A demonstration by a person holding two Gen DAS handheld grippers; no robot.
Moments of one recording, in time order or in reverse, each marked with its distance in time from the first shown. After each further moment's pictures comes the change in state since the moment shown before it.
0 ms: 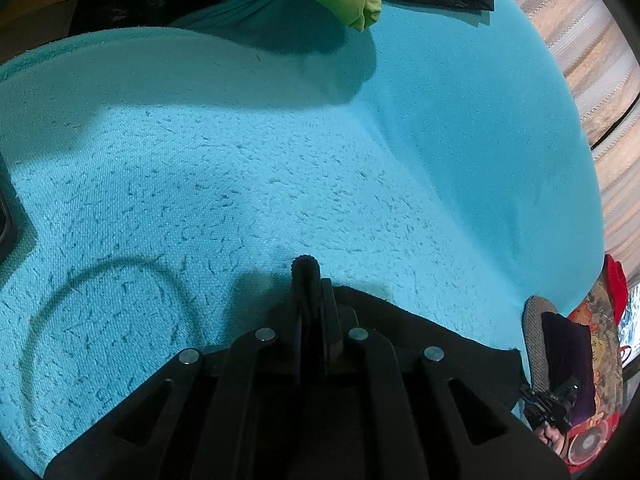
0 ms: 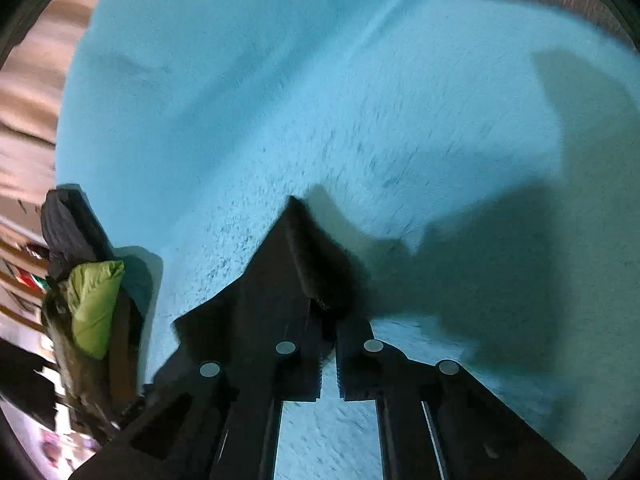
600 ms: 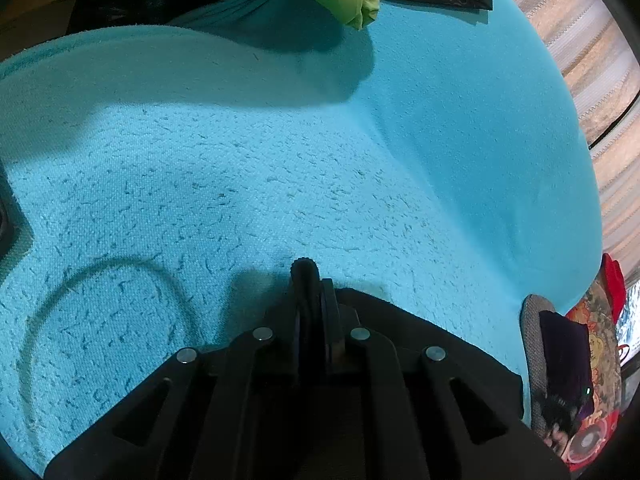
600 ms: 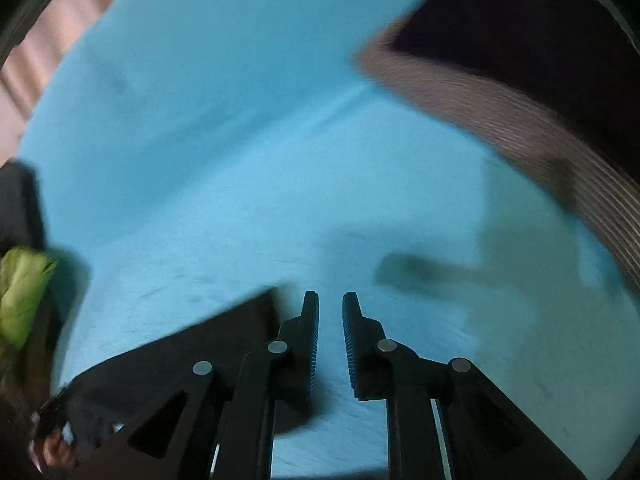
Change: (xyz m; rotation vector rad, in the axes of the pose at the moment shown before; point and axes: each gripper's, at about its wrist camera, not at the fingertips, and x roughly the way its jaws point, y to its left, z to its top) left arm 0.002 0.002 0.001 -0.004 0.004 -0.013; right arm -0.048 0.017 0.020 -0.179 -0.137 -0.278
